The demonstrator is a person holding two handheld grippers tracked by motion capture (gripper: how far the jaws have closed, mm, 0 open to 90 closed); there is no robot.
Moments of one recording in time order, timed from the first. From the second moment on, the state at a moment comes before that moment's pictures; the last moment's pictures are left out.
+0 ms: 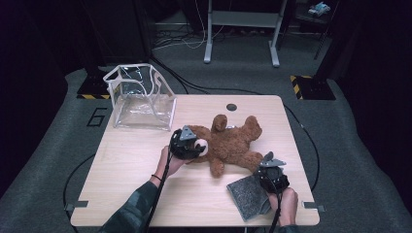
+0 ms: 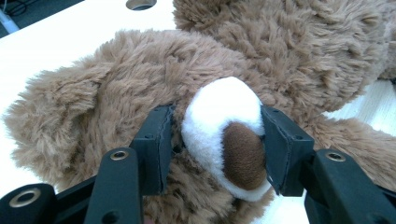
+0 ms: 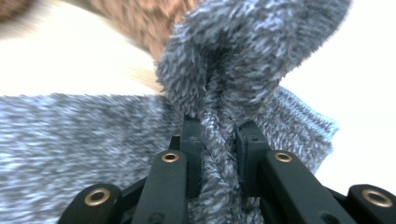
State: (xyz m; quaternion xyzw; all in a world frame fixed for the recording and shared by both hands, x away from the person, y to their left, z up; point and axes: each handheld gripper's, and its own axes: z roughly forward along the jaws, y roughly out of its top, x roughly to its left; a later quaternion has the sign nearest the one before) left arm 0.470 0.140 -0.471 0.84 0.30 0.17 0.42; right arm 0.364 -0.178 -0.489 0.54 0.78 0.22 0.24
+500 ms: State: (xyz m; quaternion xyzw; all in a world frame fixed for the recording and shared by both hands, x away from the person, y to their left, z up) left arm 0.470 0.139 -0.471 0.84 0.30 0.17 0.42; right arm 0.386 -0.150 -0.482 0.51 0.79 0.23 0.25
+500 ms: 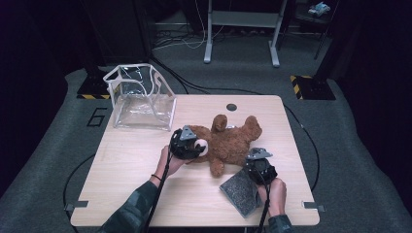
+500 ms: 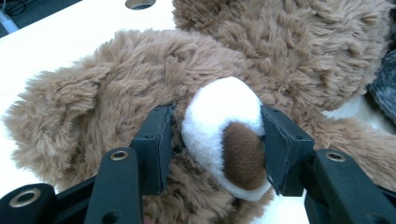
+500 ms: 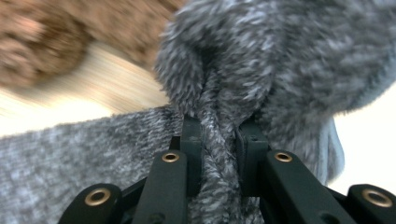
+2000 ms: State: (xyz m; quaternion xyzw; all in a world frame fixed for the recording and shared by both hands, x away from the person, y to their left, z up) left arm 0.472 0.139 -0.469 0.84 0.31 0.17 0.41; right arm 0.408 -0.059 -0.487 0.43 0.83 0.33 0.13
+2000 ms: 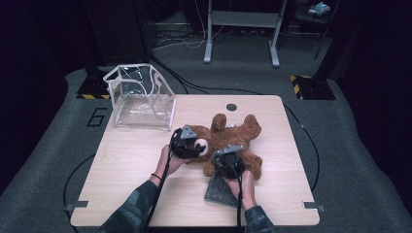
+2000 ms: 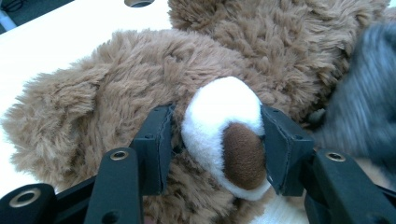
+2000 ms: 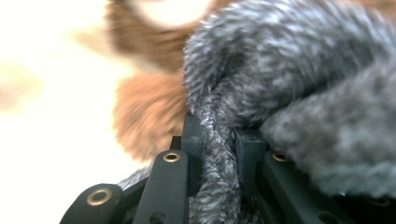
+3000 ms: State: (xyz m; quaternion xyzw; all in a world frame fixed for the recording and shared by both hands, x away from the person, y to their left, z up) left arm 0.472 0.139 -0.469 0.84 0.31 0.17 0.41; right arm 0.436 -0.058 -0.443 0.48 0.79 0.36 0.15
